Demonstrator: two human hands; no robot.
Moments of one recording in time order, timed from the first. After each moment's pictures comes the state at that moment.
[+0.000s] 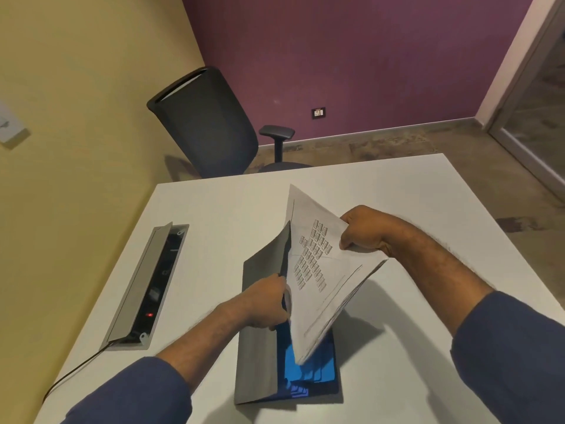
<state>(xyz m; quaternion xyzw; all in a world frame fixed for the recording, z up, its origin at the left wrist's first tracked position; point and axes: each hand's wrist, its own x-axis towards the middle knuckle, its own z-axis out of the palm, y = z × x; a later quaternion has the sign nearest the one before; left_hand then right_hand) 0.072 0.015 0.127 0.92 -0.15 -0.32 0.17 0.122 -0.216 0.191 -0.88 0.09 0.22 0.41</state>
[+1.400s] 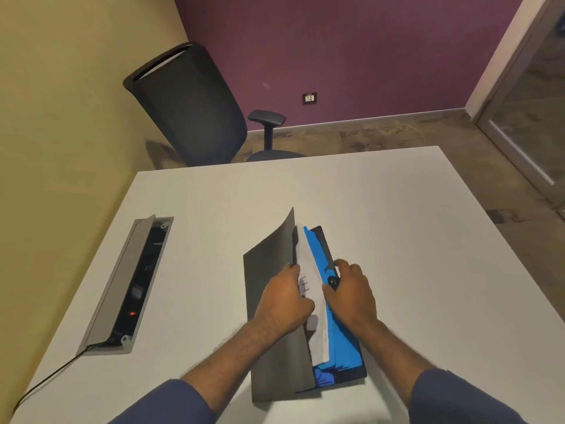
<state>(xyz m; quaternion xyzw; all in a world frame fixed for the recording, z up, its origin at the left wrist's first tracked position) 0.071 -0.027 0.087 0.92 -0.06 -0.16 0.34 0.066 -0.174 0.037 -0.93 0.17 0.03 0.32</state>
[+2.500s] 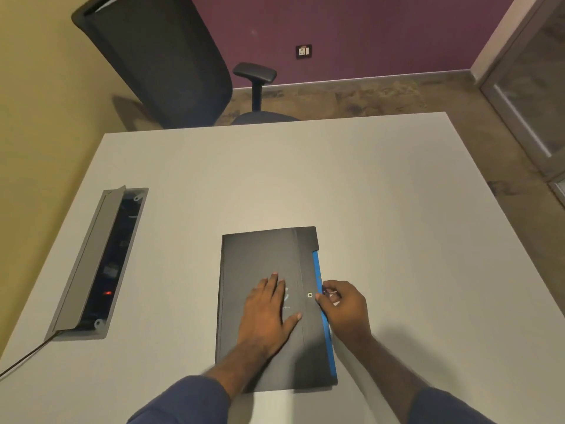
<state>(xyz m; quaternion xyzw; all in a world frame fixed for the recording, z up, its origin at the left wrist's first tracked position) 0.047 0.003 -0.065 0.98 -0.12 -0.16 0.10 0.028 -0.183 -0.046 -0.82 0.20 0.02 0.53</state>
